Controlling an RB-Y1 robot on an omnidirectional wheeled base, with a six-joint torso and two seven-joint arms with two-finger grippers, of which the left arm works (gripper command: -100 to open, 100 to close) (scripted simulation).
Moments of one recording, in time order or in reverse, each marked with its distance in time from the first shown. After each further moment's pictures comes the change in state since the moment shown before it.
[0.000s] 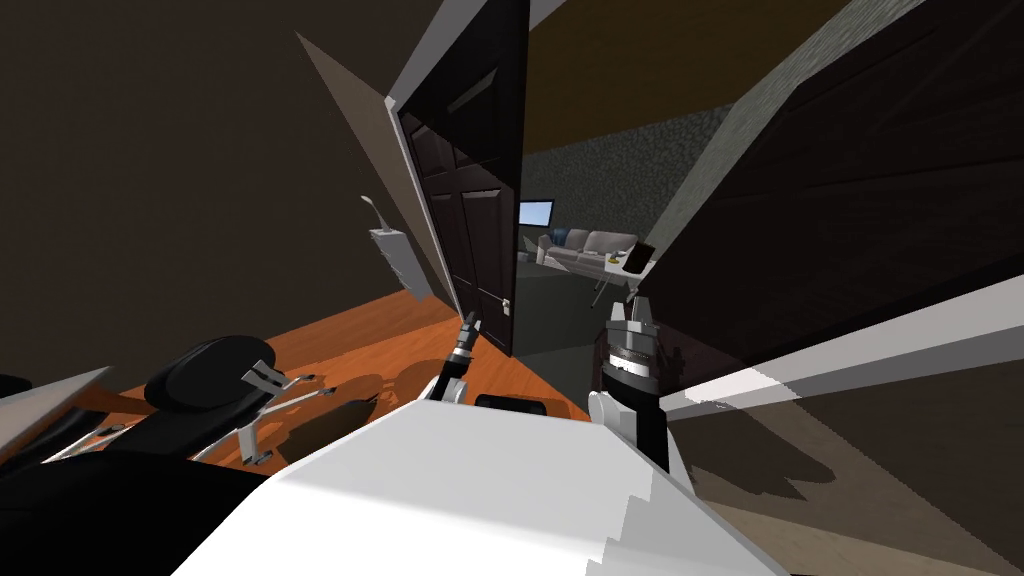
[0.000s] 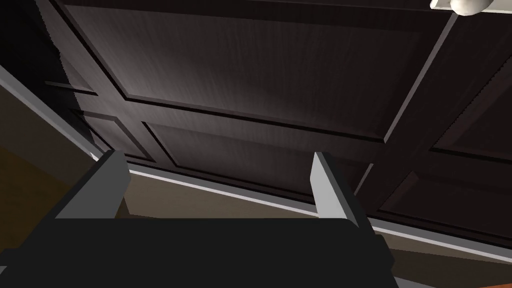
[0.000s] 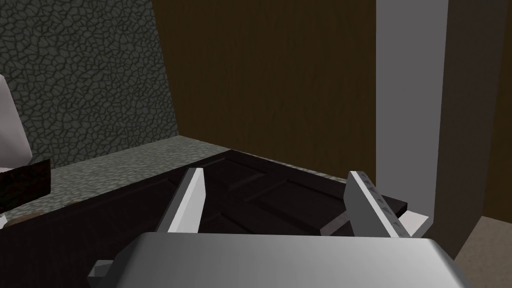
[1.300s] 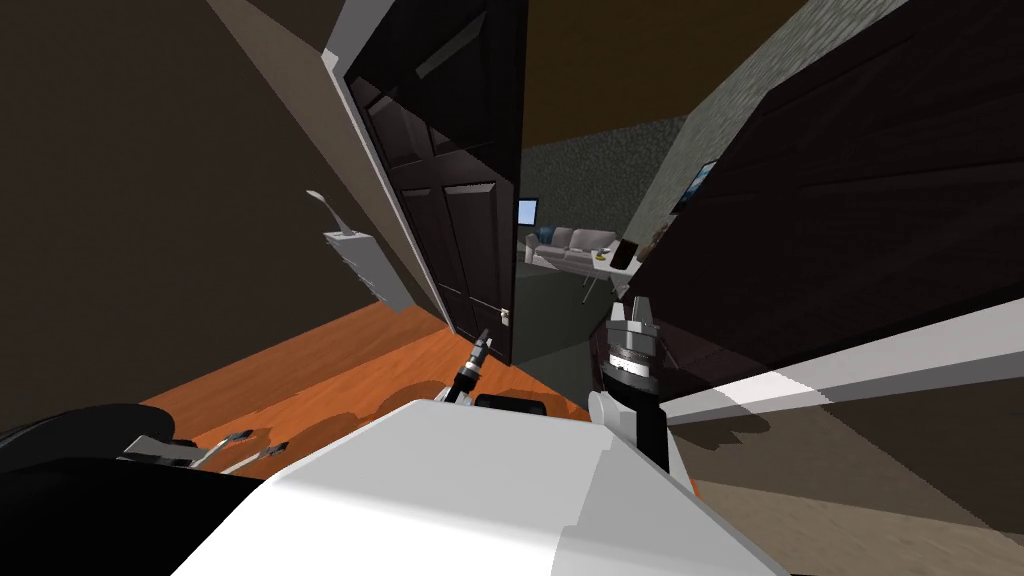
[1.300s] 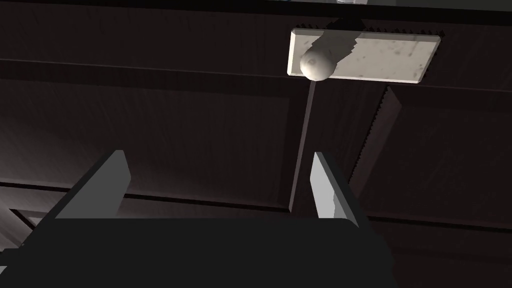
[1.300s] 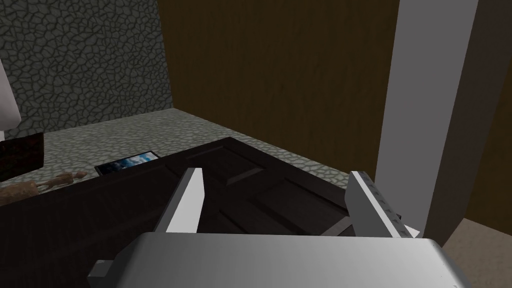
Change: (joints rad) arm -0.080 0.016 -0.113 0.352 -0.021 -0.097 0.026
